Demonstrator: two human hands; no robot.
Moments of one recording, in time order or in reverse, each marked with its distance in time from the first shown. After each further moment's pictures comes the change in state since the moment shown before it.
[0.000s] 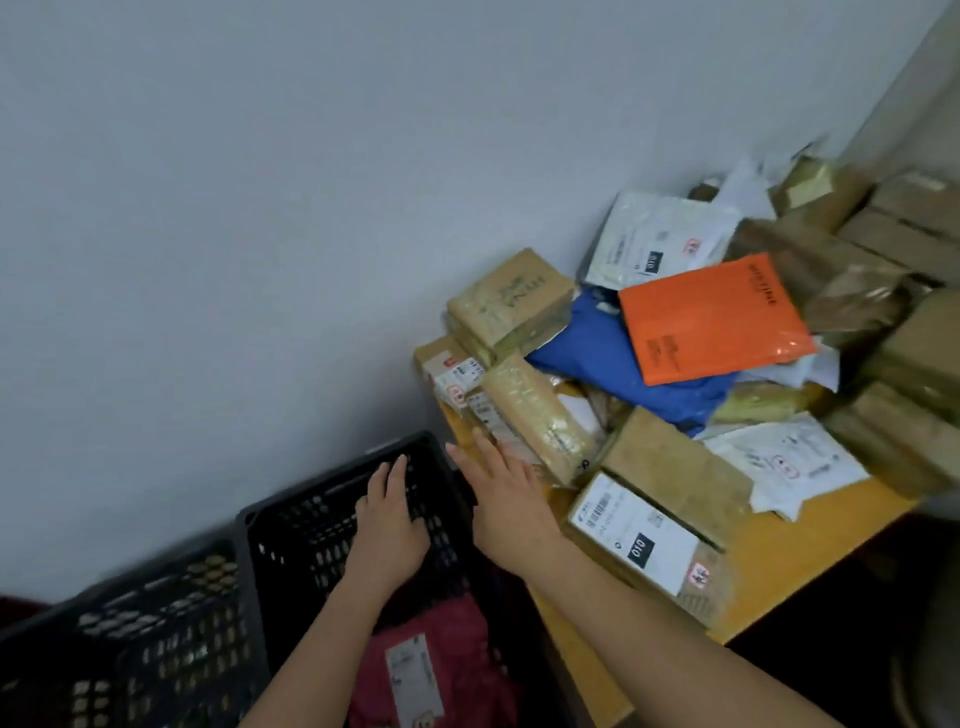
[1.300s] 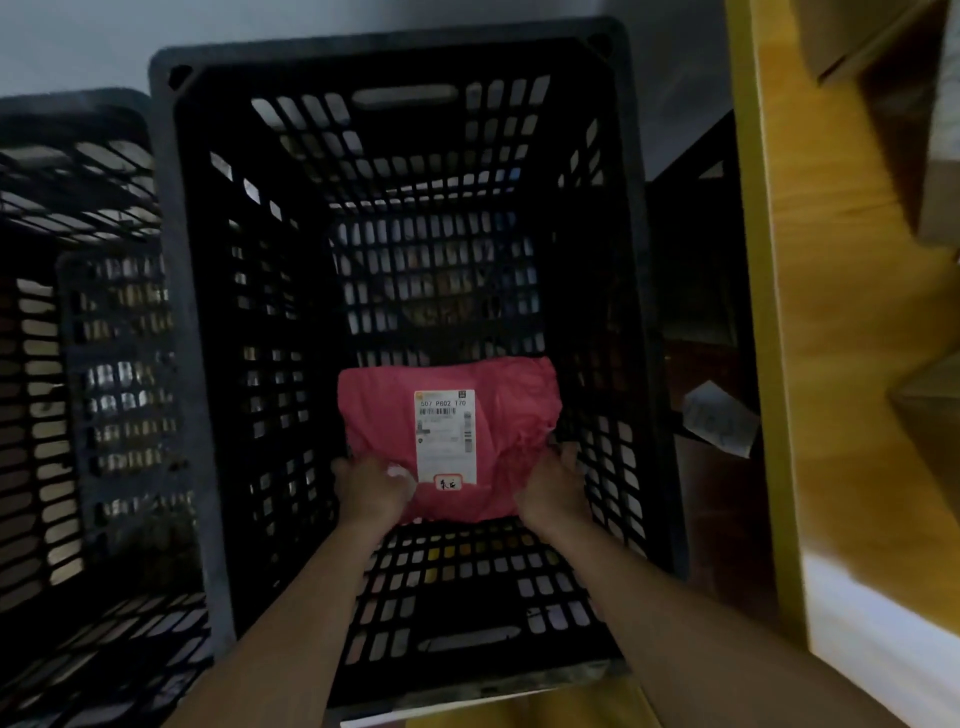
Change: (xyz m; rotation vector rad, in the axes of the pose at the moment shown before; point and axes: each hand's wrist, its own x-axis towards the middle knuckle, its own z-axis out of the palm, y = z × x) left_hand -0.046 -0.251 0.269 -0.400 -0.143 -0.960; right_hand -0.032 0.074 0.375 0.281 -0.652 0.588
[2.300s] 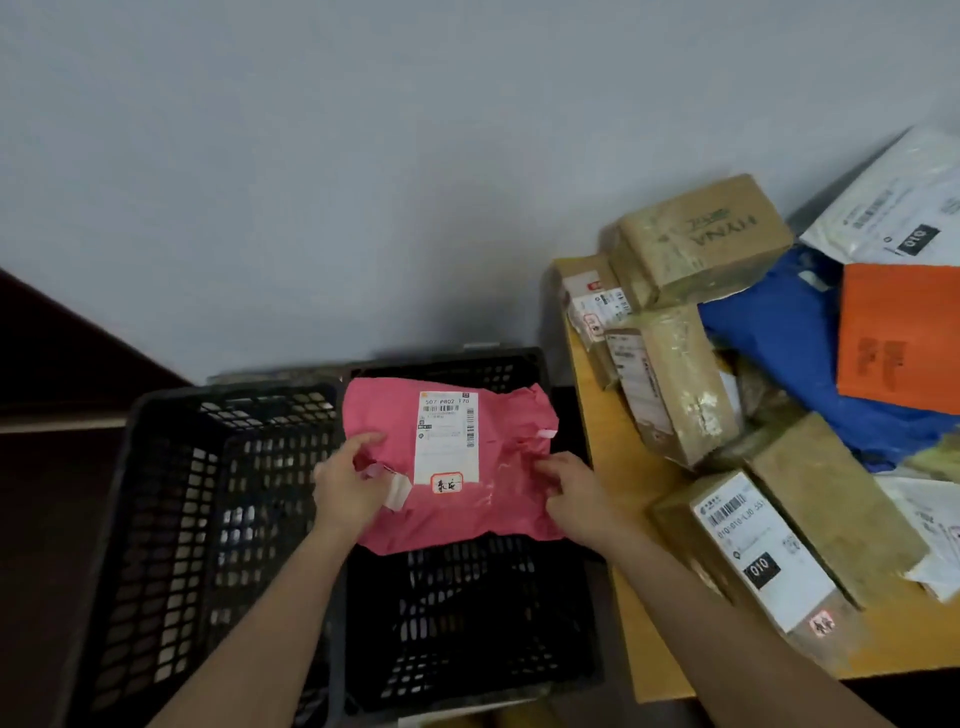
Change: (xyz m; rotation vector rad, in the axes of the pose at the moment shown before) left_hand -0.170 0.127 -0.210 -0.335 0.328 0.524; right_hand -0.203 -0.112 -0.228 0.048 0.151 -0.508
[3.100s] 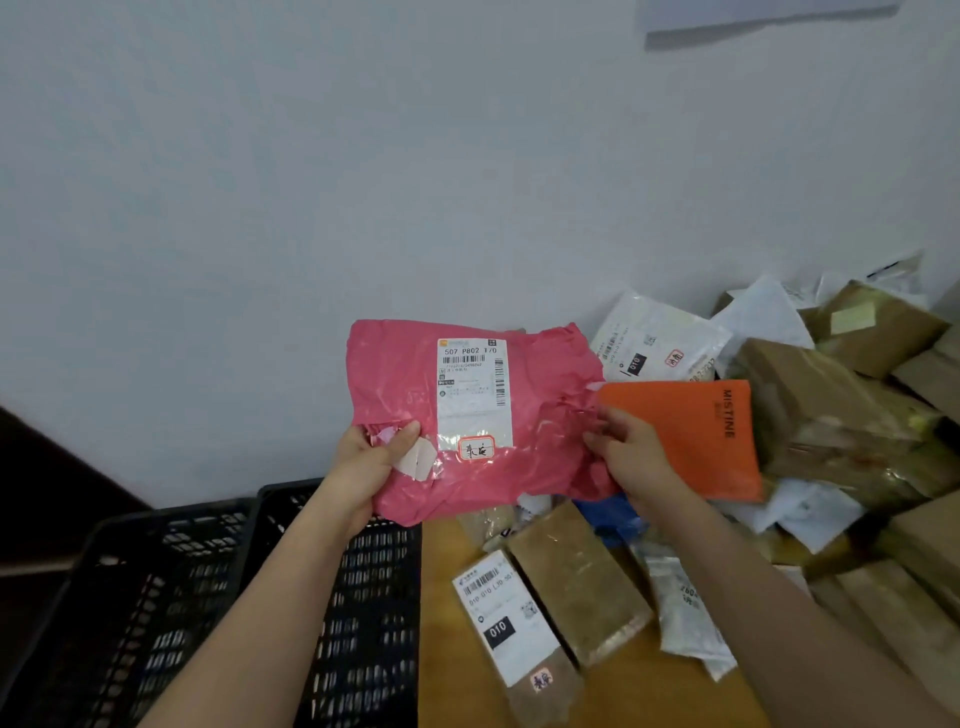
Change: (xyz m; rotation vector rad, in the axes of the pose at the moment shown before) left_hand -0.167 0.303 0.118 -0.607 -0.204 0.059; right_hand -0.097 0.098 -0.329 0.730 0.358 -0.226
